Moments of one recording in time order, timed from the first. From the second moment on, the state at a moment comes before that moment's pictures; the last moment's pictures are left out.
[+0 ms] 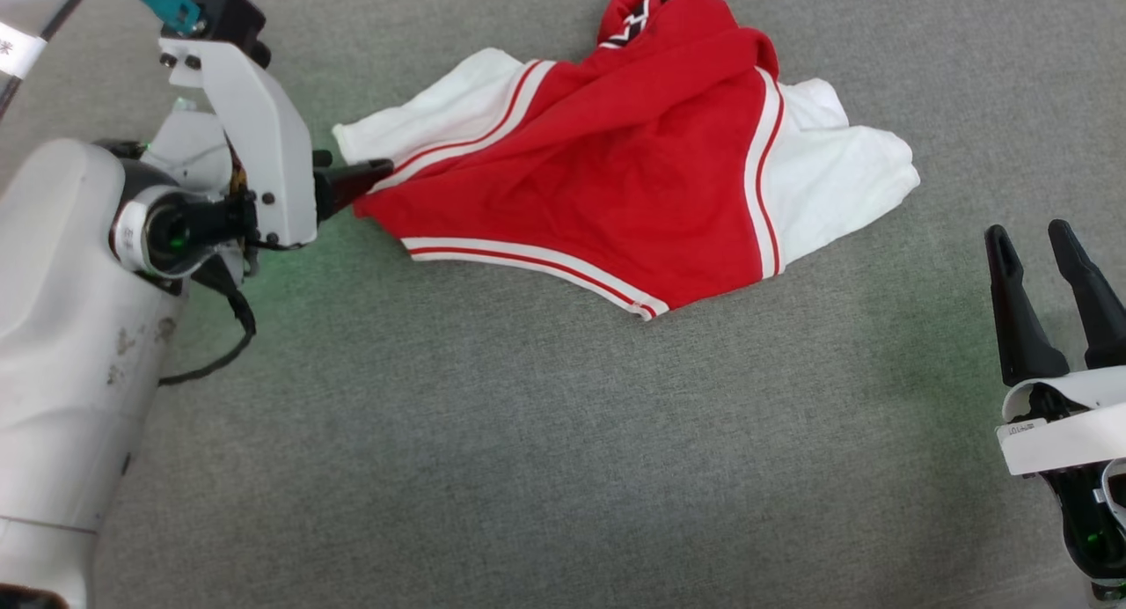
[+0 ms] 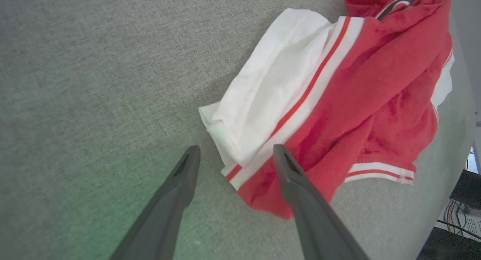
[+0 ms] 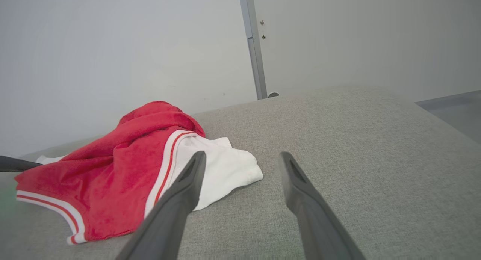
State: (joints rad) left arm -1.02 0.50 -0.49 0.54 -0.97 -0.13 0.83; right arm -0.28 -0.39 0.14 0.07 0.68 0.13 -0.22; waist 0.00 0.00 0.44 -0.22
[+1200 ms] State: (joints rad) left arm -1.15 0.49 -0.63 0.61 -1.08 -0.13 0.73; right arm -0.62 -0.72 0.51 -0.05 0.66 0.13 0.47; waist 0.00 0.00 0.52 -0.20
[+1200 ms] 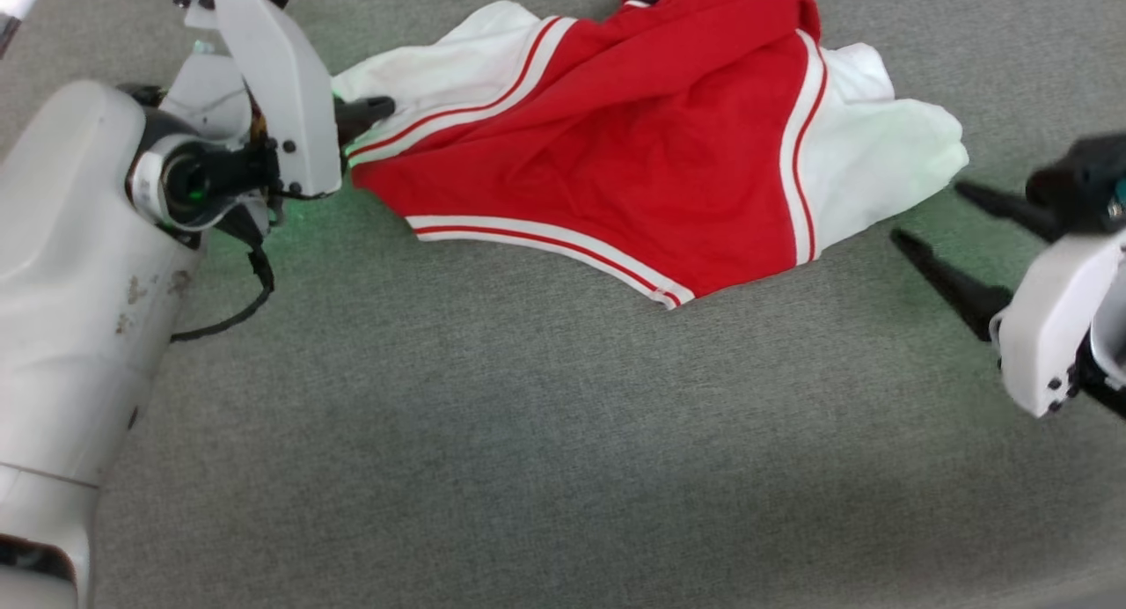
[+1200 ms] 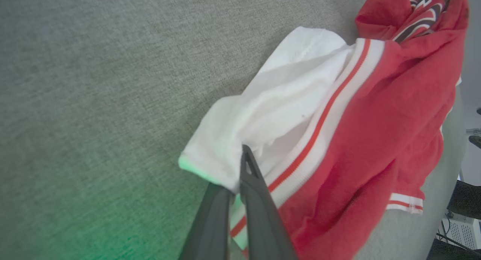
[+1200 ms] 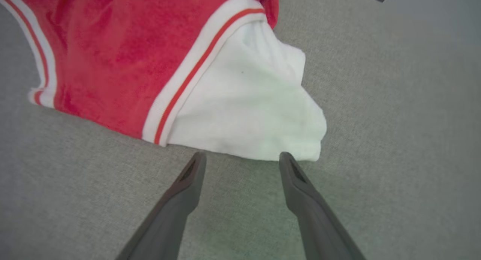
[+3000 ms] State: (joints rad) left arm -1.20 0.42 -0.41 0.48 -1.61 0.03 0.36; right arm -1.18 -0.77 0.61 0.40 0.93 0.13 0.10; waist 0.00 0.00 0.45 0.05
